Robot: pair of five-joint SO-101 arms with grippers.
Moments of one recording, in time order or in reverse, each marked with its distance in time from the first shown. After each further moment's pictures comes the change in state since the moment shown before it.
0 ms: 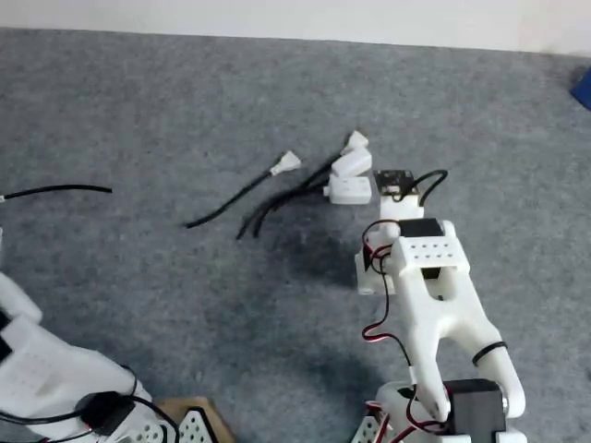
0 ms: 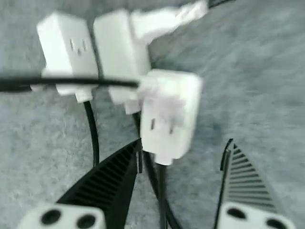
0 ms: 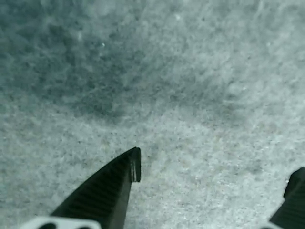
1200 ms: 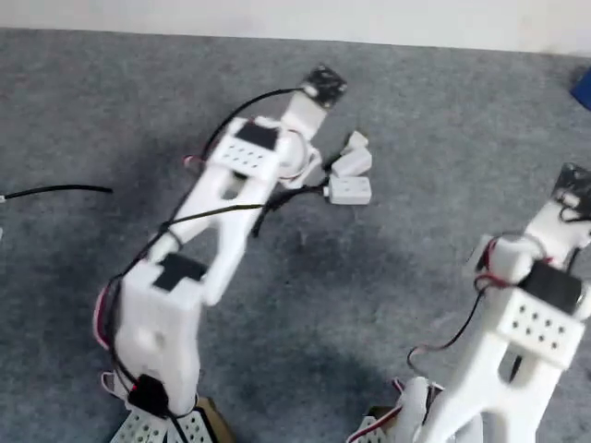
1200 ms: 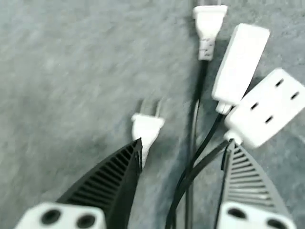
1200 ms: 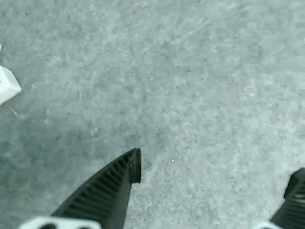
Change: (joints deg) left arm 73.5 22.6 -38.8 17.3 32.0; right arm 33.1 -29.1 -3.3 9.1 -1.1
